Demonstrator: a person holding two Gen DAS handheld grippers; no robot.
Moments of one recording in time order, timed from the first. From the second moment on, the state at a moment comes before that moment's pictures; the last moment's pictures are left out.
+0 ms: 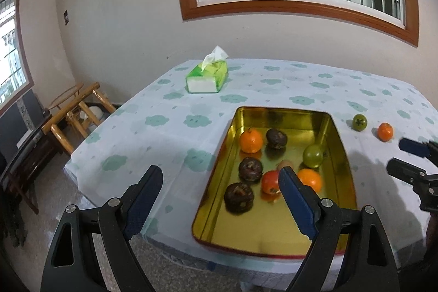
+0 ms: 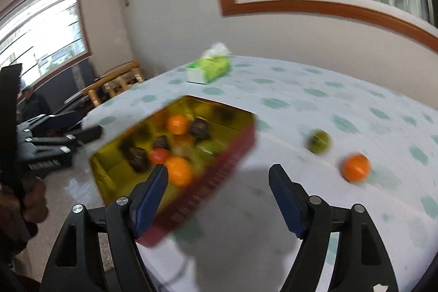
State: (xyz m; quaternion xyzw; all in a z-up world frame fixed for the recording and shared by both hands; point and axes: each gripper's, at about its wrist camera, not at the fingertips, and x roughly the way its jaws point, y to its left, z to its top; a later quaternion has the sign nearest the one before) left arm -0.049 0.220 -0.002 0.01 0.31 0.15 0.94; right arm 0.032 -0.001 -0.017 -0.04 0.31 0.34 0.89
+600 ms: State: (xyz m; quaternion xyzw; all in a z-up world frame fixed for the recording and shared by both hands) left arm 0.039 0.142 0.008 0.03 0.35 0.06 0.93; right arm 0.087 -0.177 -0.052 0.02 0.34 0.17 0.92
